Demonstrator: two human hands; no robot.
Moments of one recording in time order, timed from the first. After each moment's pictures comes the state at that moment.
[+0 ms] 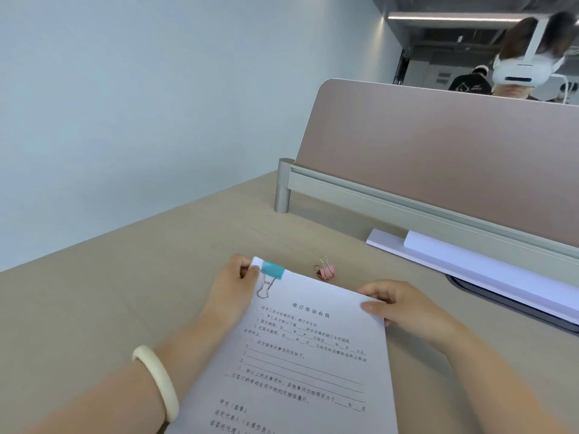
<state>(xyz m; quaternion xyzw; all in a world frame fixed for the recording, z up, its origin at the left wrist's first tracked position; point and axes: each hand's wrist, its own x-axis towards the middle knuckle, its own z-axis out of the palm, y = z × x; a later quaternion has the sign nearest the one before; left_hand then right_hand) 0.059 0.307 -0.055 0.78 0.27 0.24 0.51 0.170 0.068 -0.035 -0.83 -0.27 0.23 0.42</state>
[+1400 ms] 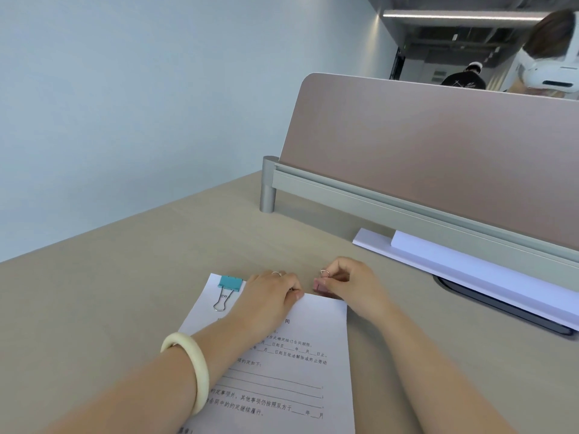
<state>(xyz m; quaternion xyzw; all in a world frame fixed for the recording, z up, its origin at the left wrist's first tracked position) 0.105 0.268 -0.074 0.96 0.04 0.19 0.21 0.197 0.120 -0.052 -0.81 -0.26 0.12 0.51</state>
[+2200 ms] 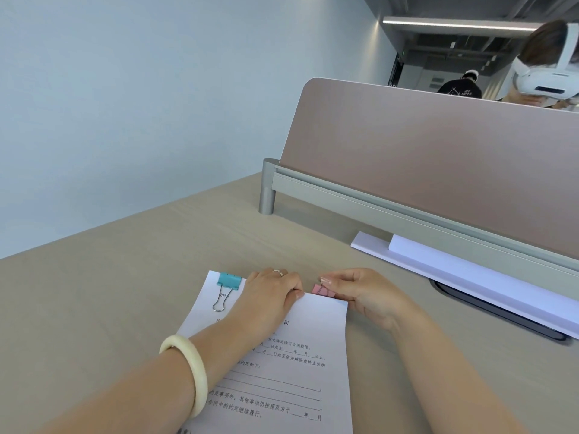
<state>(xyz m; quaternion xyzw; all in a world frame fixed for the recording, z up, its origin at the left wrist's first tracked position) 0.101 0.264 -0.070 0.95 0.02 0.23 0.20 0.189 0.102 -0.029 -0.75 -0.24 0.30 0.53</state>
